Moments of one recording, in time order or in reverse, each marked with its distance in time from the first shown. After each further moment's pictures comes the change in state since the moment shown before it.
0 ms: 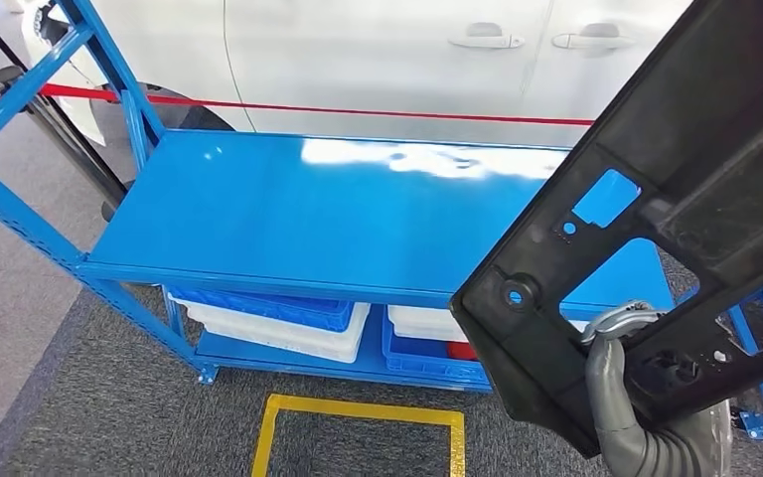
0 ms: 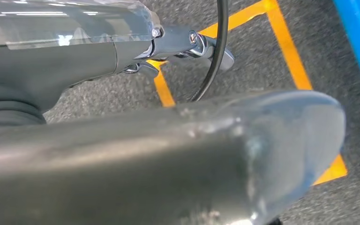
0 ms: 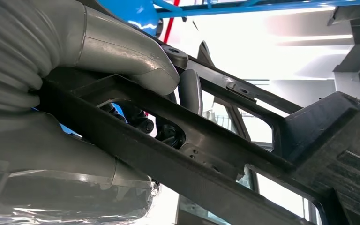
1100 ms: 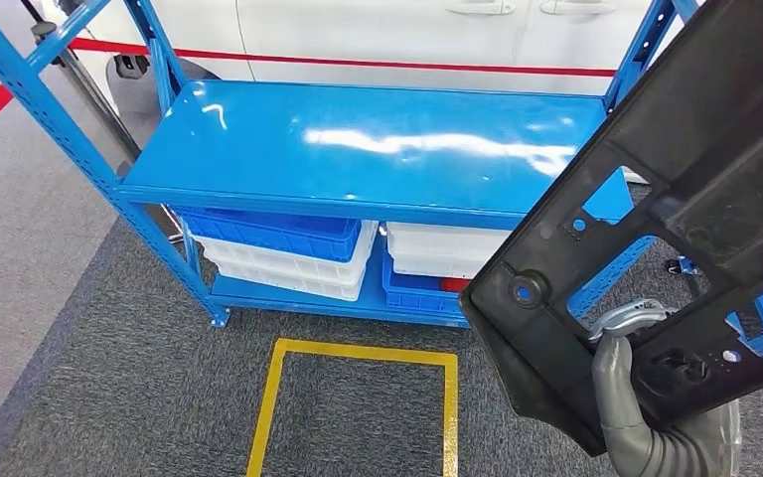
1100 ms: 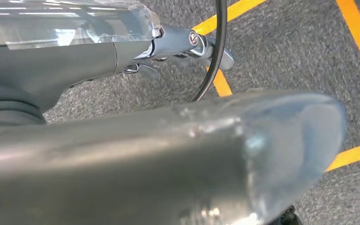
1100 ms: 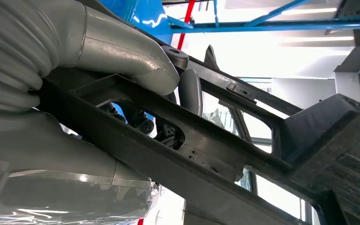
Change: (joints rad) left arm -0.017 -0.001 0.008 0.031 -0.060 -0.009 -0.022; right arm 0.002 0.011 -0.017 -0.012 0.029 0.003 0.002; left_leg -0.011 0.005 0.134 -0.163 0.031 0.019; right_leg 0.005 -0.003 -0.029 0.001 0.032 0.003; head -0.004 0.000
